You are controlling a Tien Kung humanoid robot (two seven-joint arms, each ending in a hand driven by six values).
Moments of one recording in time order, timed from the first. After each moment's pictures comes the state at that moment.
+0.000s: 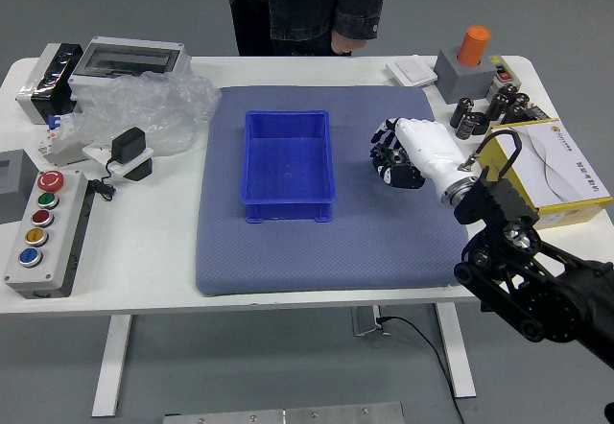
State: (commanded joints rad) left arm -0.05 0.07 -1.41 -0.18 1.22 -0.09 0.15; right arm 0.51 -0.30 0.80 1.26 -2.04 -0.25 -0.22
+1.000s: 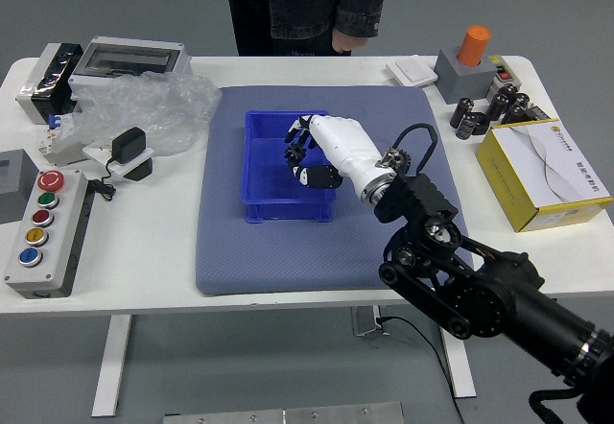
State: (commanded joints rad) left arm -0.05 0.07 -1.41 -0.18 1.24 -0.09 0.15; right arm 0.59 -0.07 0.74 1.19 -2.01 -0.21 -0.24
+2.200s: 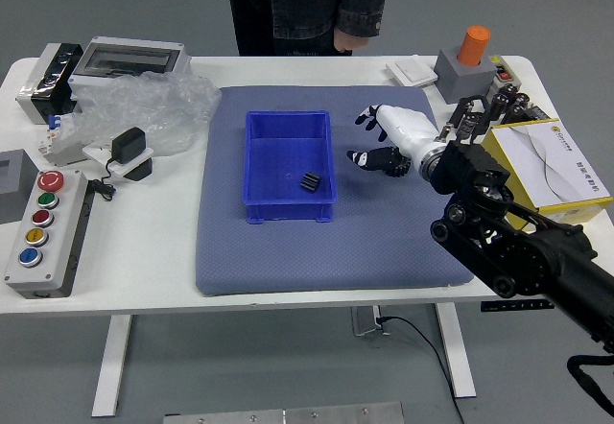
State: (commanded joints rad) left arm -0.05 0.07 -1.41 -0.18 1.23 -0.09 0.15; right arm 0.68 -0.22 0.77 1.06 -1.92 -0.03 -0.32
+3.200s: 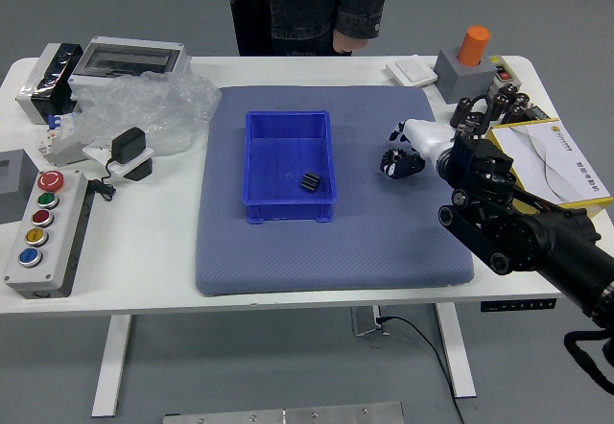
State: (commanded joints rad) left arm -0.06 0.07 -1.41 -0.18 1.24 -0.09 0.15; right arm 0.78 -0.17 0.71 0.80 -1.91 0.03 -0.33
